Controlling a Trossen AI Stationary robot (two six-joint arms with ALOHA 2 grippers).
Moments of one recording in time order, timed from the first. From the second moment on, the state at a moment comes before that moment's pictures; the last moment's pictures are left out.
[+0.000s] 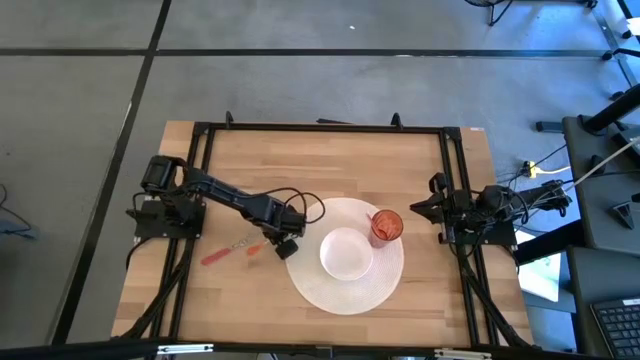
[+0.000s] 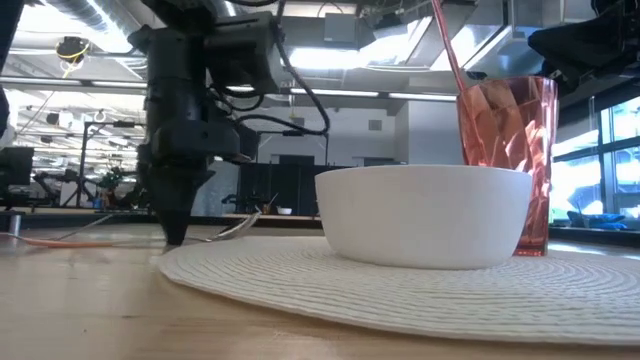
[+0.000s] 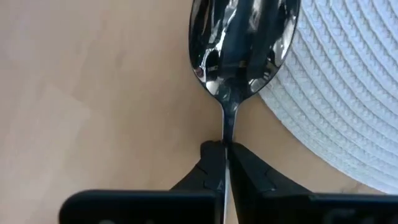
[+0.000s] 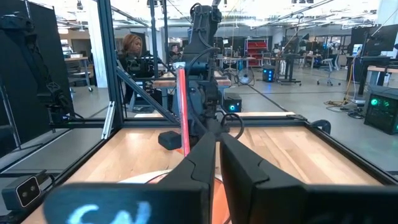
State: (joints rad) left arm -0.10 1.79 1.00 -0.67 -0.07 -0.76; right arm 0.29 0.02 0.11 0.01 0.27 -0.01
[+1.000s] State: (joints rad) left arm -0.34 1.97 1.61 -0.90 -0.91 0.36; right arm 0.29 0.02 0.11 0.00 0.27 0.00
